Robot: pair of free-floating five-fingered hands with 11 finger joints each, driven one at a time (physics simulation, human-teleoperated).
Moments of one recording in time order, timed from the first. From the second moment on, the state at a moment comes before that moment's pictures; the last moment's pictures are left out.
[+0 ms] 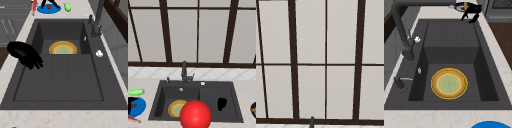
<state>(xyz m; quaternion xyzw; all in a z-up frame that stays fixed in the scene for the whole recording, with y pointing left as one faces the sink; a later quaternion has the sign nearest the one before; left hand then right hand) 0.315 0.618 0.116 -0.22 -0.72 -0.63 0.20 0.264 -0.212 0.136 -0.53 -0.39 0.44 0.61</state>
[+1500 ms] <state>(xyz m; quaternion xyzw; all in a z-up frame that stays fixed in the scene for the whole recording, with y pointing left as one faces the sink) 0.318 0.583 0.182 -0.19 -0.73 -0.62 0.20 0.264 -0.212 0.136 -0.53 -0.39 0.44 0.61</state>
